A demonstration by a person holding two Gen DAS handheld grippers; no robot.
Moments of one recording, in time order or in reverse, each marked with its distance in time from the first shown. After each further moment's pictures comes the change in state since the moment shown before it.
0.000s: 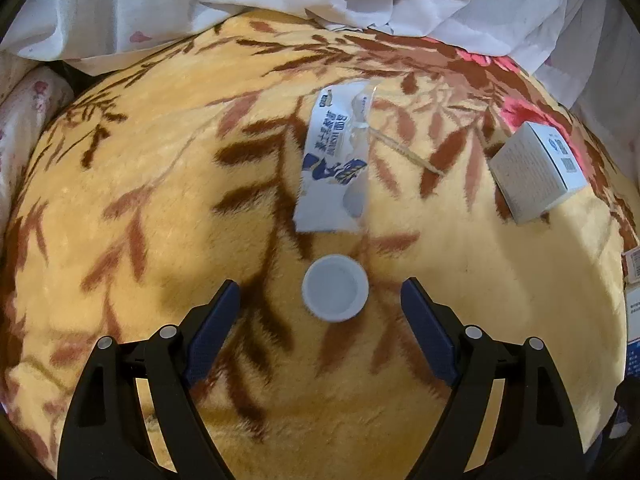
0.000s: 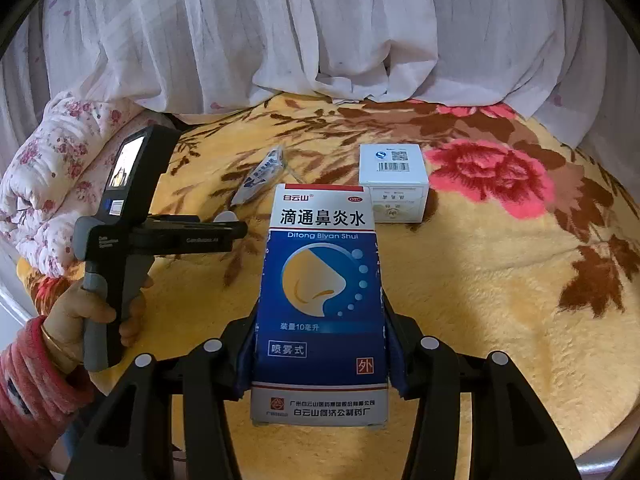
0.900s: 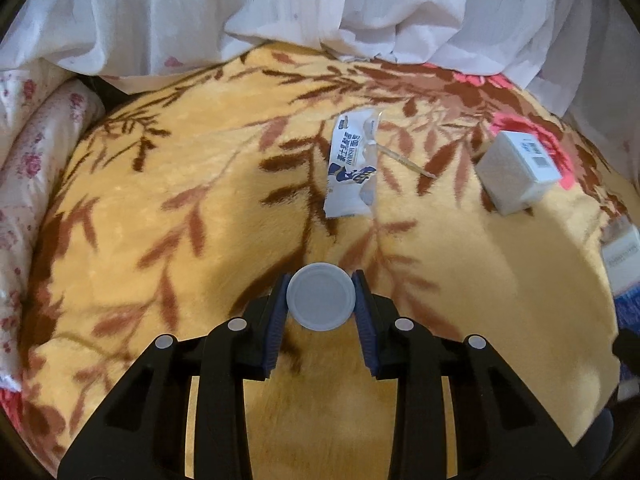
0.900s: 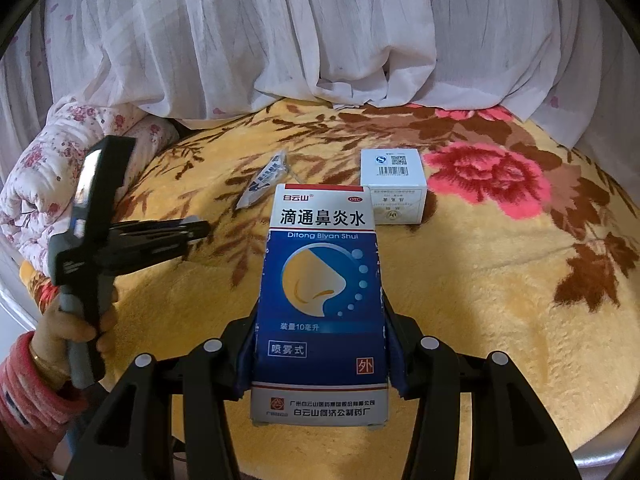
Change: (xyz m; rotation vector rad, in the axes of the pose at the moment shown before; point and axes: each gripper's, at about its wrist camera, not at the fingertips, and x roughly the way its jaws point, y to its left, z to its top) left arm -0.054 0.005 -0.028 0.014 -0.104 0.057; right arm -0.011 0.003 -0.004 0.000 -0.019 -0.003
